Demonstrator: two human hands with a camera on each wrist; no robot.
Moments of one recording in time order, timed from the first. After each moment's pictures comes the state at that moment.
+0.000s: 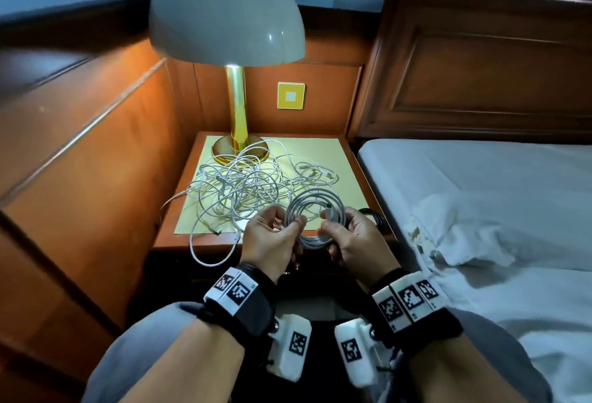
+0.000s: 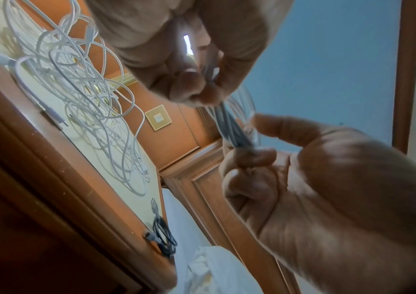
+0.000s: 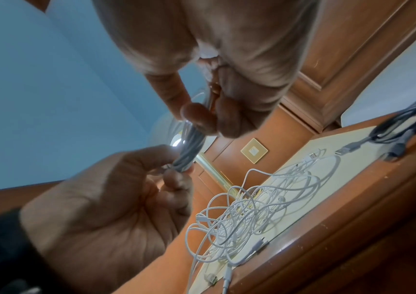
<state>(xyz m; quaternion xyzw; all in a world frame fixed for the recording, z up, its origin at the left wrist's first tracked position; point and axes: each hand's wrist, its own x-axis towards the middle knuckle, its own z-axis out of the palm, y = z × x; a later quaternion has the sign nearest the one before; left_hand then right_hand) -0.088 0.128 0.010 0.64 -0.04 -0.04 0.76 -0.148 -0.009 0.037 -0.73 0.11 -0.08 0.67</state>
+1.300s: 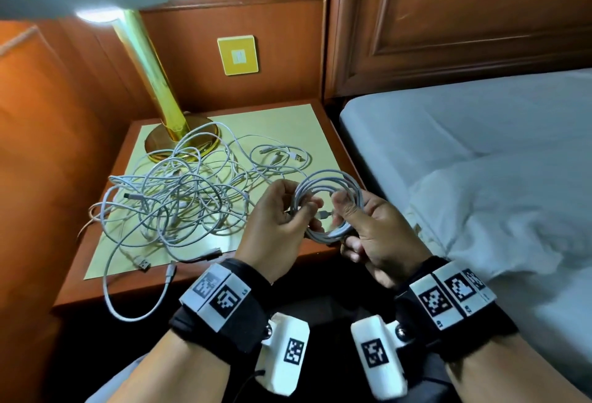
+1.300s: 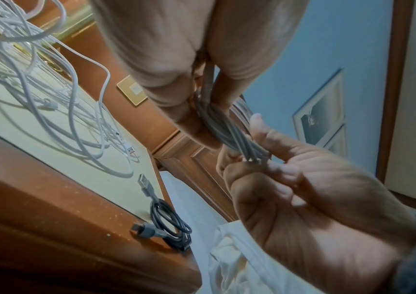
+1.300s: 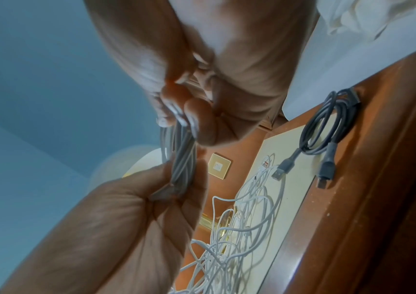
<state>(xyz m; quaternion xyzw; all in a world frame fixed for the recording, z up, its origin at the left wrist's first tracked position) -0.024 0.017 -0.006 0.73 -0.16 -0.12 0.66 -0.088 -0.120 -0.007 -0.57 0.17 -0.08 0.80</state>
